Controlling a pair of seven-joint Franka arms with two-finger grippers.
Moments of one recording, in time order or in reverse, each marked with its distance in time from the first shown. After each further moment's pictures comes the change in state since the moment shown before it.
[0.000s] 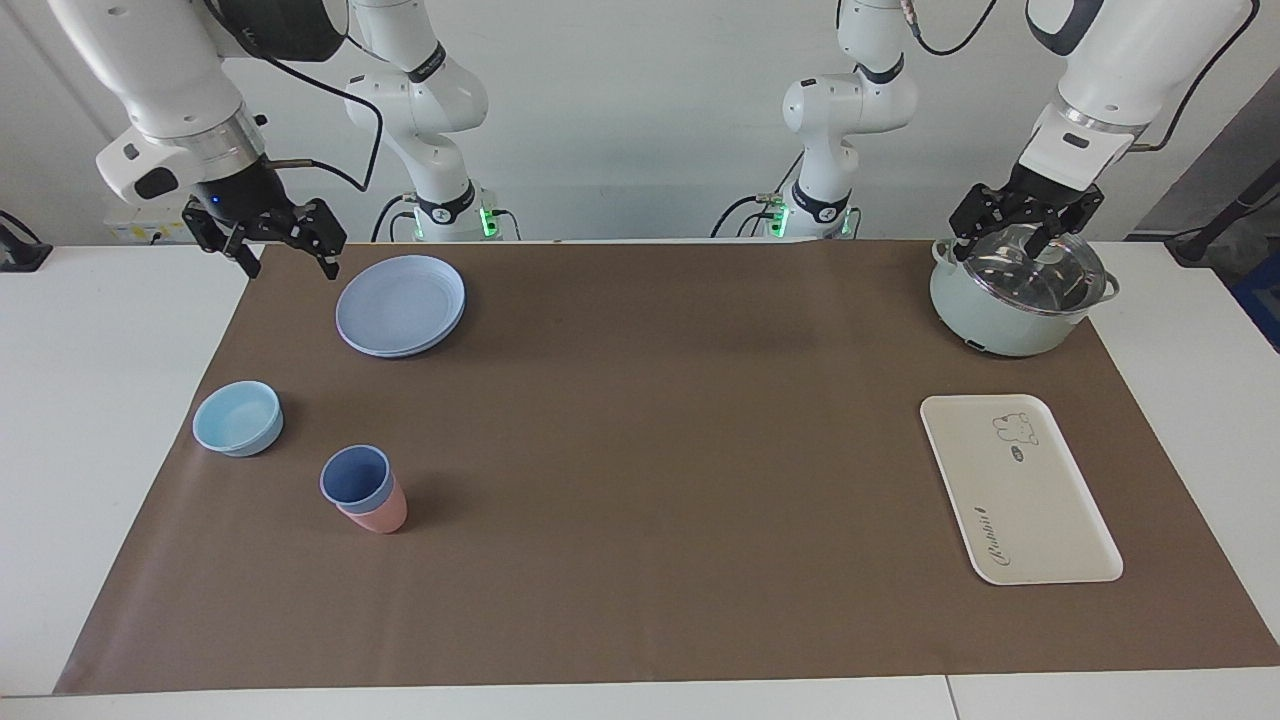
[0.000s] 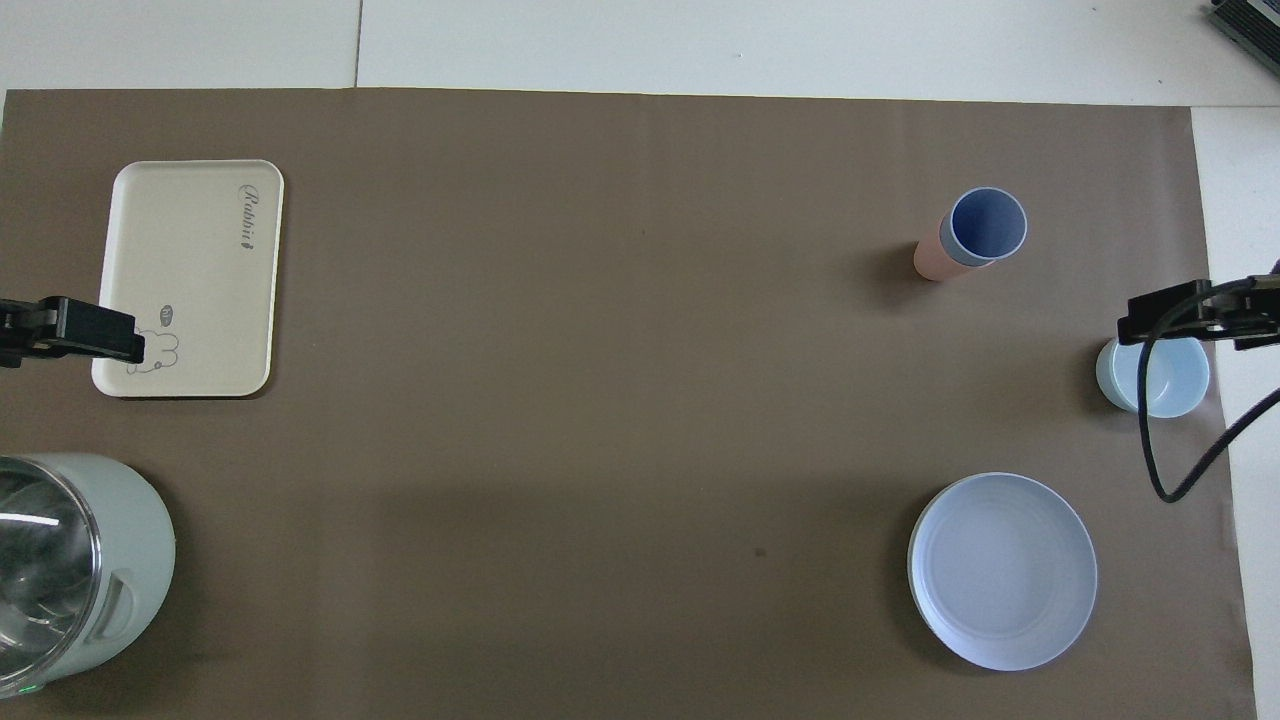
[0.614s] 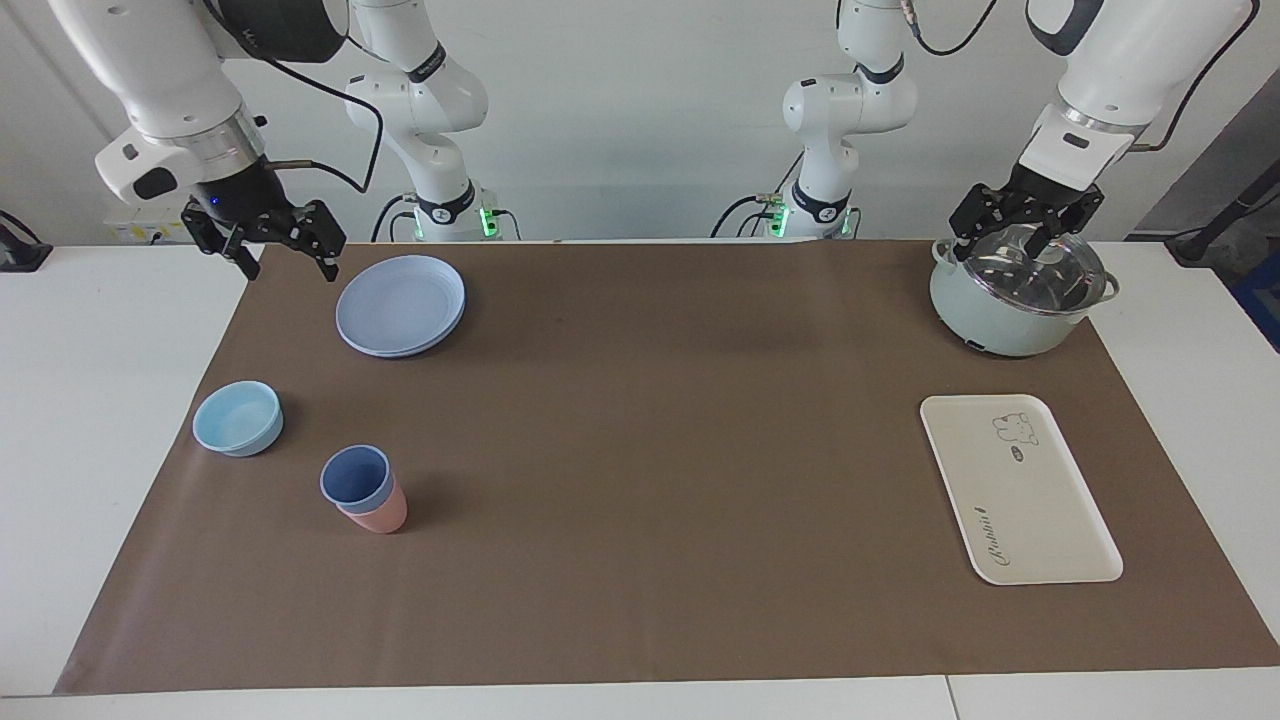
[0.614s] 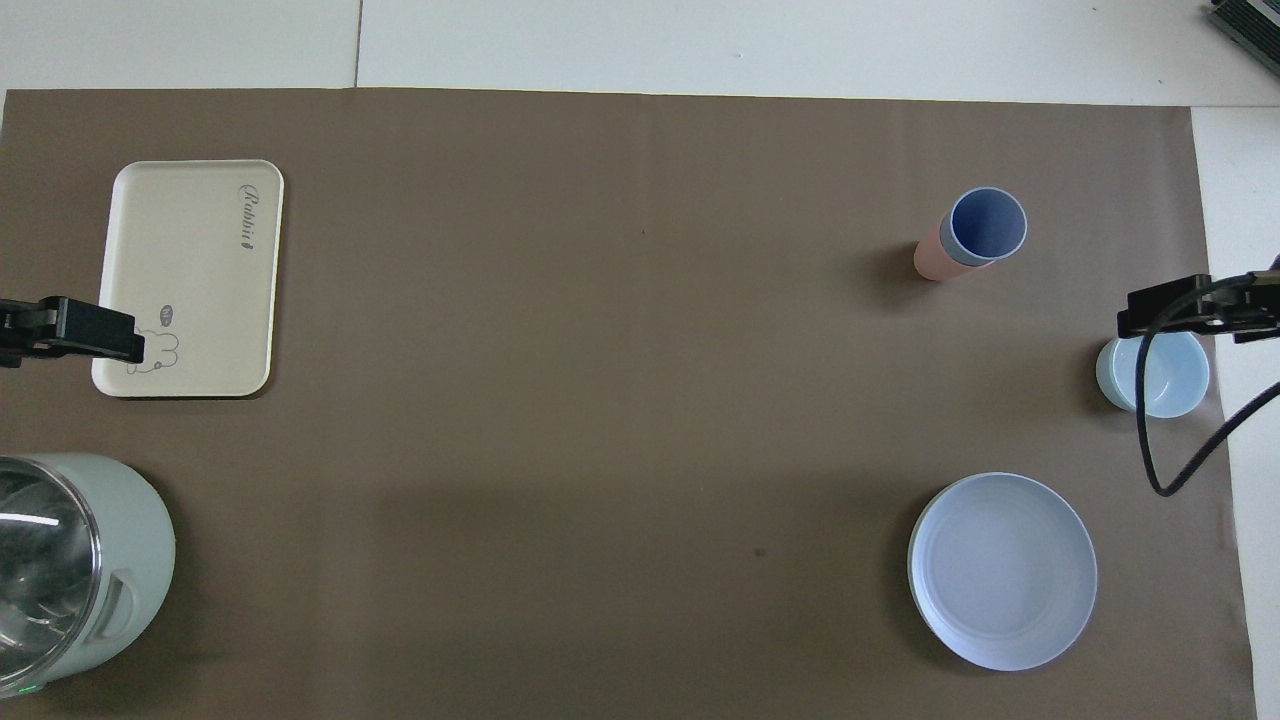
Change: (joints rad) left arm 0.000 0.000 0.000 0.000 0.000 0.000 0.000; right arm 0.000 0.000 0.000 -0.008 0.000 0.040 -0.009
